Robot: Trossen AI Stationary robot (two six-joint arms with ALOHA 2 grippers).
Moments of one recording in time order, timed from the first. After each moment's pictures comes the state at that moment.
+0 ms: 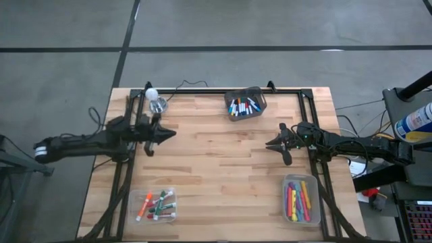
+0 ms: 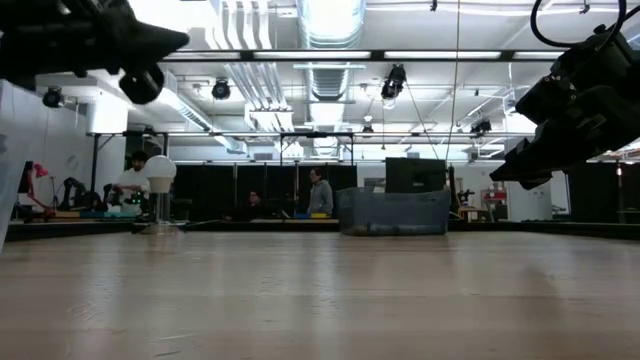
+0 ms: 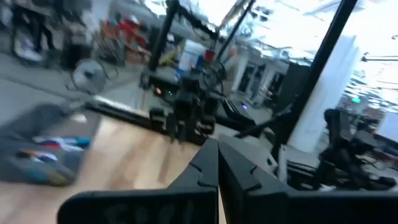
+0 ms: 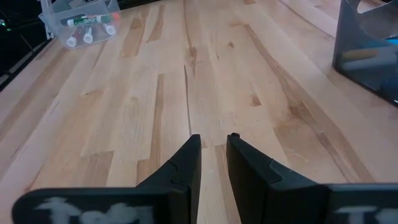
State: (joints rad) left arm 0.23 0.42 0.20 0.36 0.23 -0.37; right arm -0.32 0.55 0.01 0.13 -0.31 0.11
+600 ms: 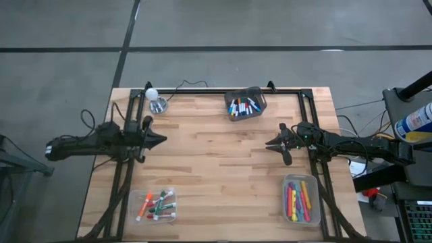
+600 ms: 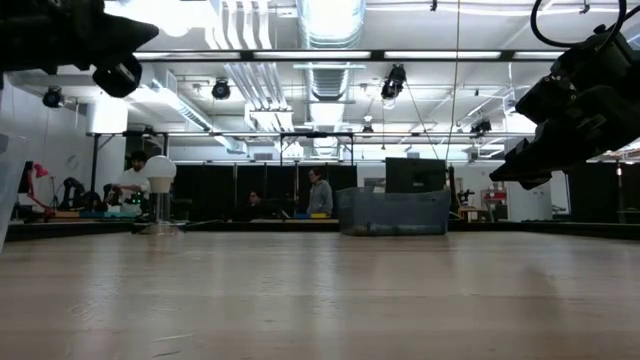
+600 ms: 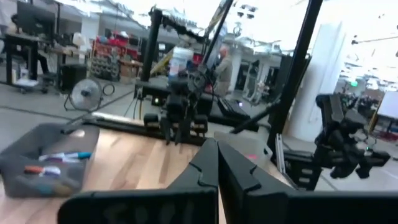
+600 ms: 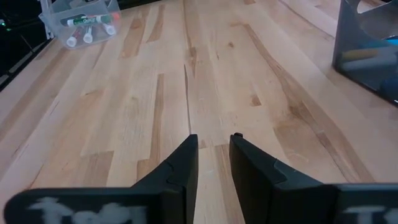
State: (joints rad) left arm 0.07 0.18 0.18 0.09 0.09 -0.22; right arm -0.32 0.55 0.01 0.13 -0.31 0.11
